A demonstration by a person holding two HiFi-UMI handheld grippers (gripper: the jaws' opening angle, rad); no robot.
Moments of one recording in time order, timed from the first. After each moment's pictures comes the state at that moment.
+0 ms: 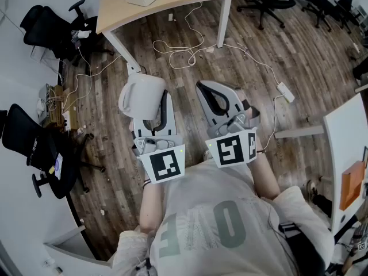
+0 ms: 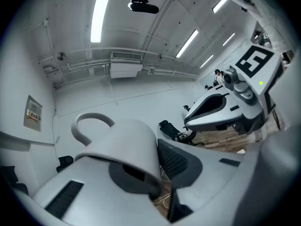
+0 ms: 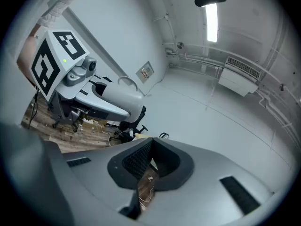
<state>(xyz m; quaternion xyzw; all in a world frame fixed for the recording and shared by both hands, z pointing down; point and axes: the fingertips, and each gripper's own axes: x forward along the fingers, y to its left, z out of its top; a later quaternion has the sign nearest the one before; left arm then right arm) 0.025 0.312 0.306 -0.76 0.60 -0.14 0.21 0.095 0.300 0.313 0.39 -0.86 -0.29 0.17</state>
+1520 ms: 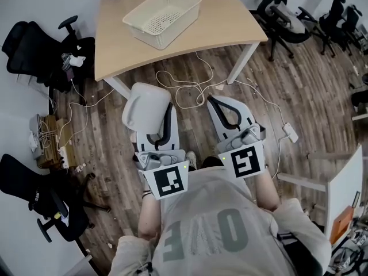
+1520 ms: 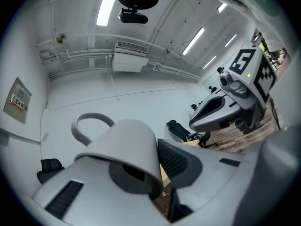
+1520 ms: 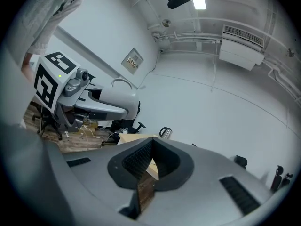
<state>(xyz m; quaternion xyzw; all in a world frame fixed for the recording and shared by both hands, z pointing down) -0.137 -0.061 0.299 -0.77 0.59 -0.12 0.21 -0.055 -0.074 0.316 0.38 -0.88 -0.21 0.18</state>
